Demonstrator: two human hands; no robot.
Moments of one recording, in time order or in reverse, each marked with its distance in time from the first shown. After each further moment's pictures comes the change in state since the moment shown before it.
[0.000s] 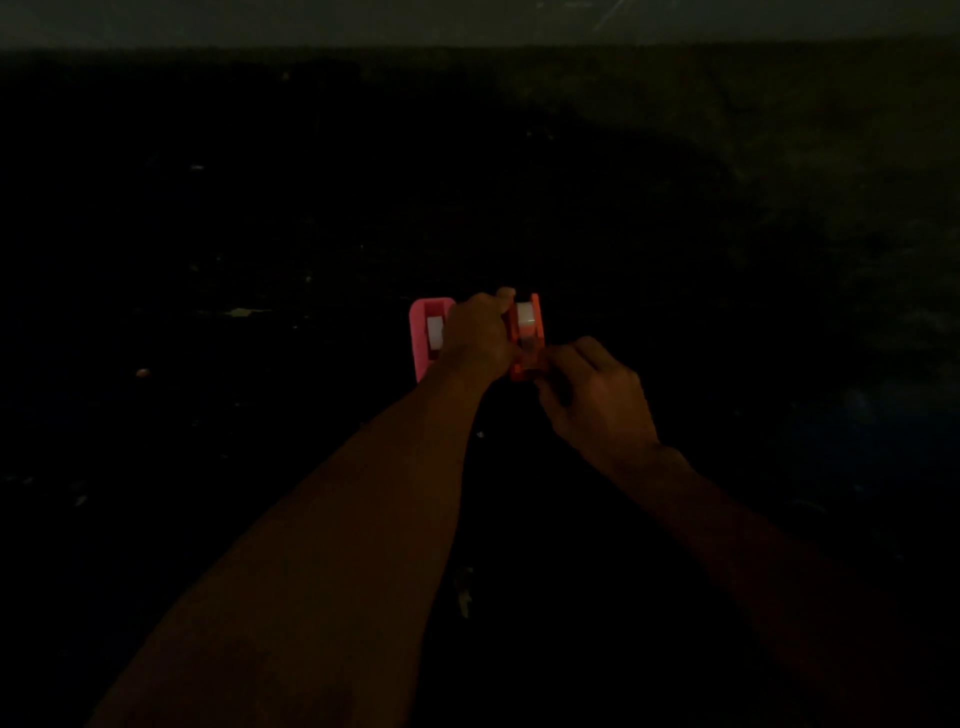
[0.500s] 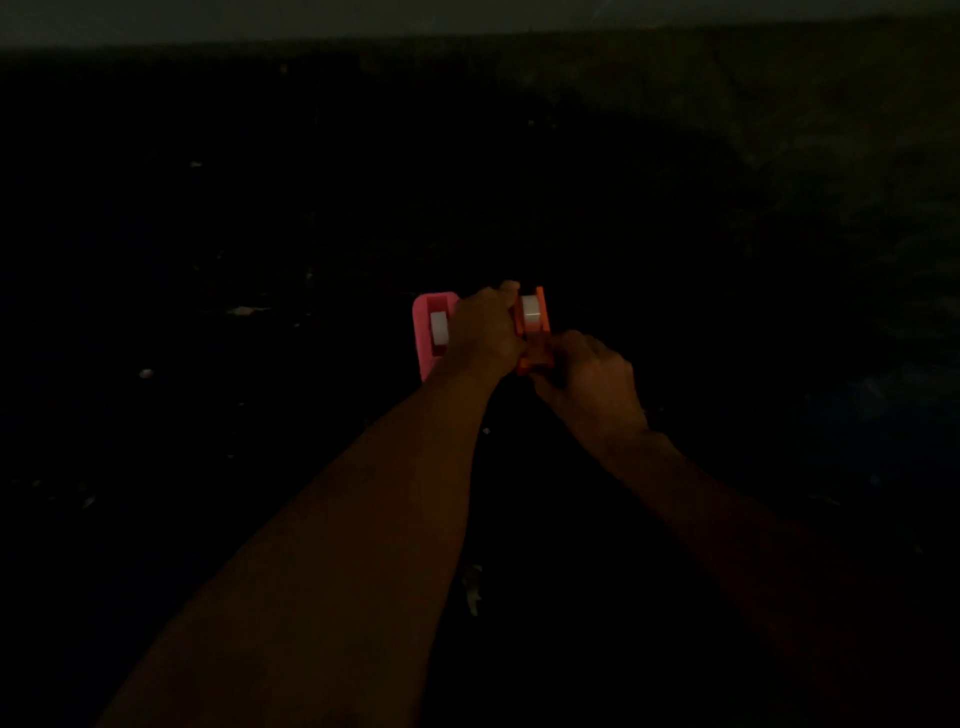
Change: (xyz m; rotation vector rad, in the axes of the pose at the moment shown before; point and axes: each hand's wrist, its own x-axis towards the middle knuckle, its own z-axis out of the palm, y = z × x) left_hand 0.002 0.000 0.002 0.037 0.036 0.038; right_hand 0.016 0.005 0.022 -0.001 -0.117 0.191
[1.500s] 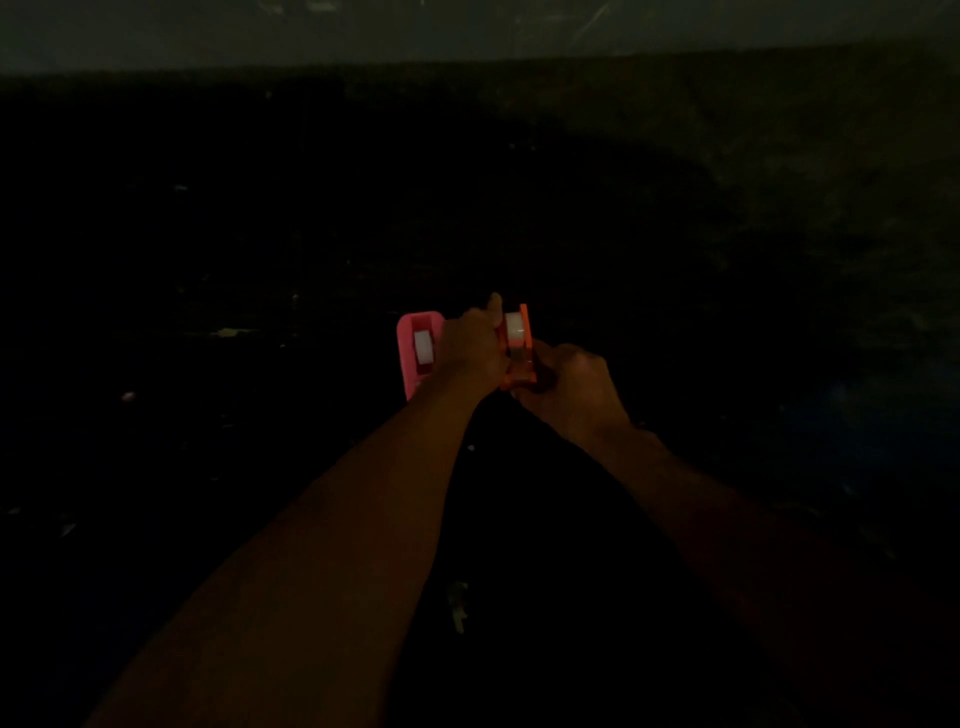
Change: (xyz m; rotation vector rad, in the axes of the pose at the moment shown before) left_hand 0.004 0.006 0.001 0.105 -0.075 -0.049; right_hand 0.010 0.000 -0.012 0.343 -0.184 0.153
